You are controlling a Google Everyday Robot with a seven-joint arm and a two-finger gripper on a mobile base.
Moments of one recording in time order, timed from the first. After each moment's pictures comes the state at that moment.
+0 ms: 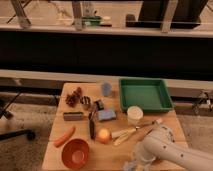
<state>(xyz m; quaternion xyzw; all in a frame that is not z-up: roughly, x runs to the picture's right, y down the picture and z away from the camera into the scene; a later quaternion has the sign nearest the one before) 0.154 0.360 0.731 -0.34 -0.13 -0.04 0.93</state>
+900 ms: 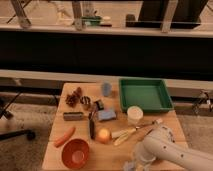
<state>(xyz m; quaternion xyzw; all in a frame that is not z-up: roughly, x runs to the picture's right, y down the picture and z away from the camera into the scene) 0.154 0.360 0.730 -0.34 -0.13 -0.04 0.93</state>
